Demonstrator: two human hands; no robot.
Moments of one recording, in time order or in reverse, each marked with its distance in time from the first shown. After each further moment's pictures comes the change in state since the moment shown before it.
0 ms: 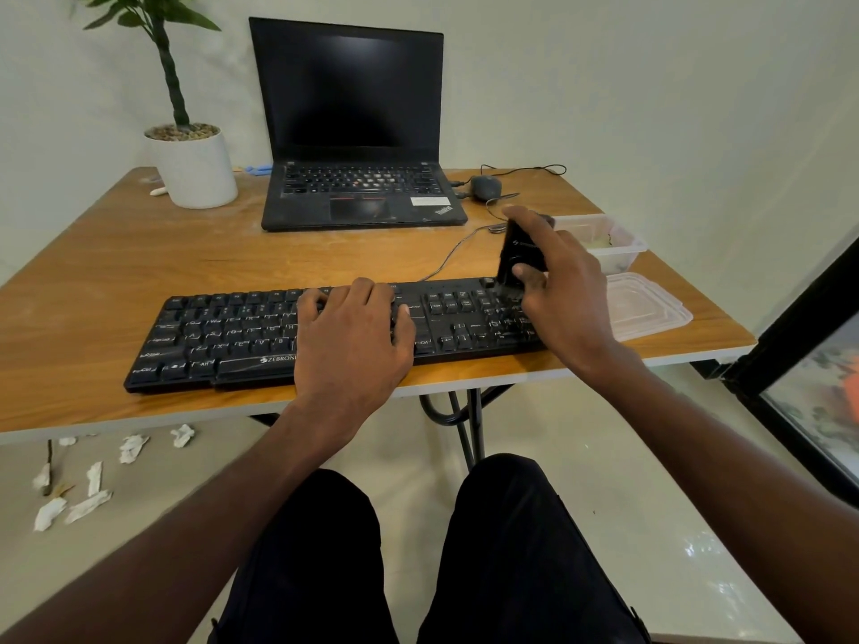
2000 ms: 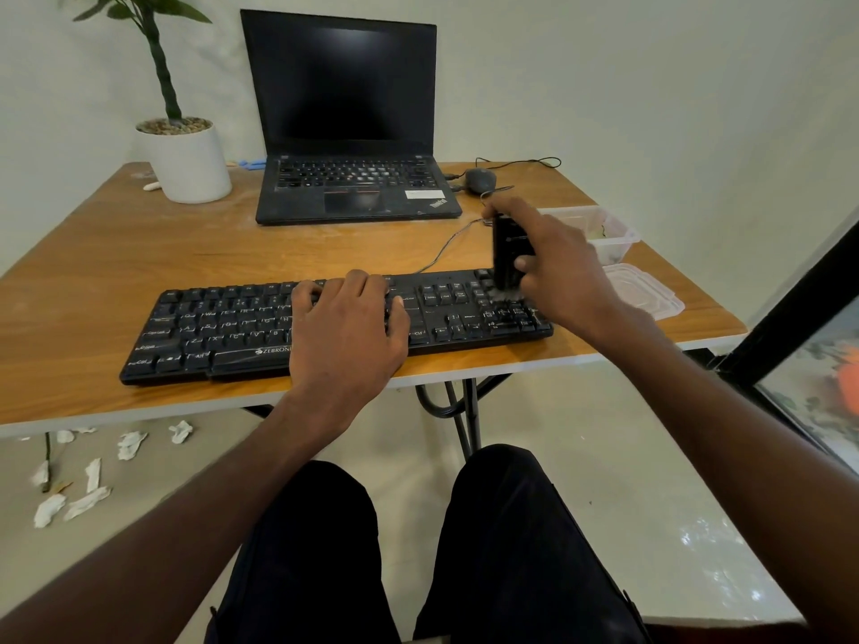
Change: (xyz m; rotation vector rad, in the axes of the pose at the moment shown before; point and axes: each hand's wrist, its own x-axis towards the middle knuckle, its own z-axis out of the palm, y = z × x) left_hand -0.001 -0.002 0.000 -0.010 -0.003 0.009; right_hand 0.015 -0.020 -0.023 -0.101 -0.253 0.016
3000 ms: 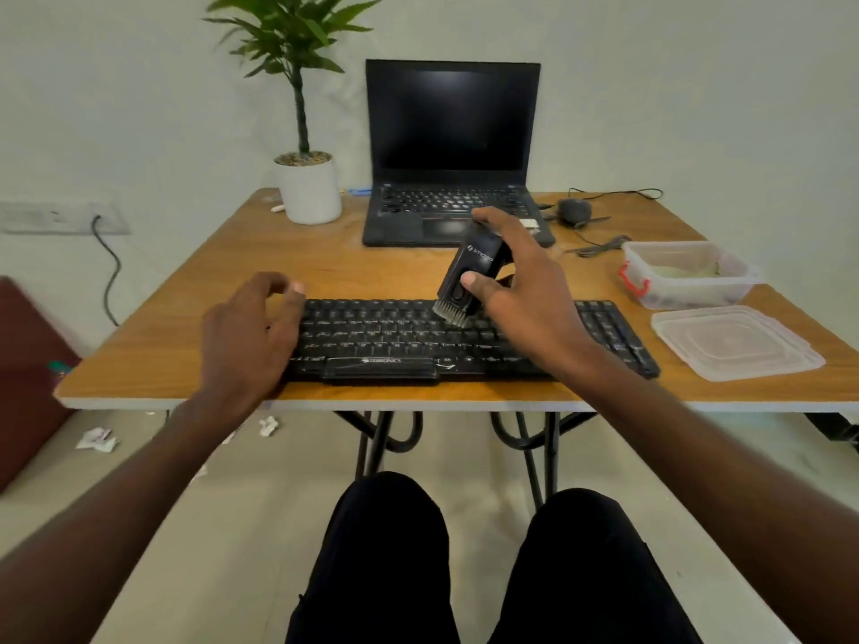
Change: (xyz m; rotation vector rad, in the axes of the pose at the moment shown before) left_hand -0.022 -0.171 -0.065 -0.282 0.114 -0.341; right_hand 0.012 -0.109 0.060 0.612 -0.004 -0.078
